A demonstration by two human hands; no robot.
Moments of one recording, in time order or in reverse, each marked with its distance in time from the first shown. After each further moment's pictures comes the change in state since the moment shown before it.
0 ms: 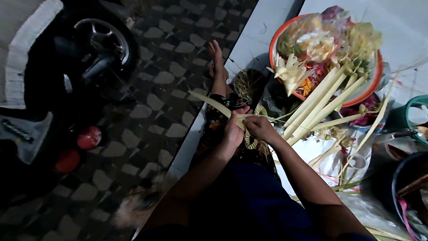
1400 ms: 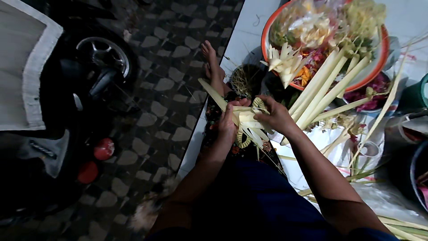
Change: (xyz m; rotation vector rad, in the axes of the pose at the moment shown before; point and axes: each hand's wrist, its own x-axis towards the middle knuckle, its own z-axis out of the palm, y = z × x) left_hand 0.005 0.026 0.010 0.268 -0.189 0.229; right_hand -0.014 -0.002 -0.050 0.075 0.176 0.040
